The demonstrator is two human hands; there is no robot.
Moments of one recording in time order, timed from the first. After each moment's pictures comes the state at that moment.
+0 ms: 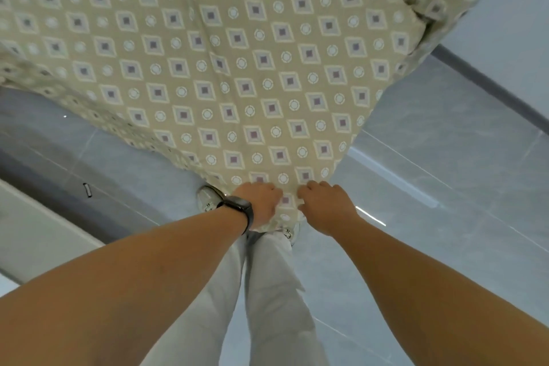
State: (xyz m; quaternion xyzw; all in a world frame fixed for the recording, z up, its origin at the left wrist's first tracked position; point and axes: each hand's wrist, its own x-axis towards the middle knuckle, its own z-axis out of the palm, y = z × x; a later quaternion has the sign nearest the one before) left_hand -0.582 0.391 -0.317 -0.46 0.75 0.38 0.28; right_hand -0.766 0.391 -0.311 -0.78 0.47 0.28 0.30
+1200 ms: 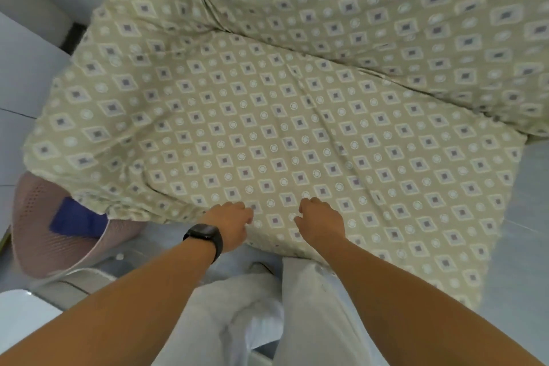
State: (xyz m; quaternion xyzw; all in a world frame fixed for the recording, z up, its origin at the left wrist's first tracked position) left_hand -0.072 0.139 -0.170 -0.49 0.74 0.31 0.33; right_hand -0.293 0.160 -0.199 -0.63 0.67 0.17 0.36
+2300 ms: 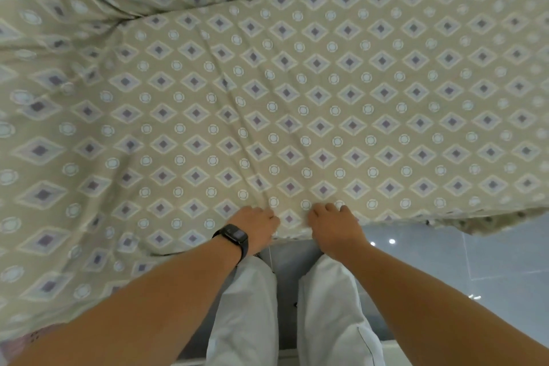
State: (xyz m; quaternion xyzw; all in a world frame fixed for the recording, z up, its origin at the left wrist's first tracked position) left_hand 0.008 0.070 -0.339 -0.12 0.89 0.20 0.38; right_hand -0.164 0.193 -0.329 -0.61 0.66 0.25 0.35
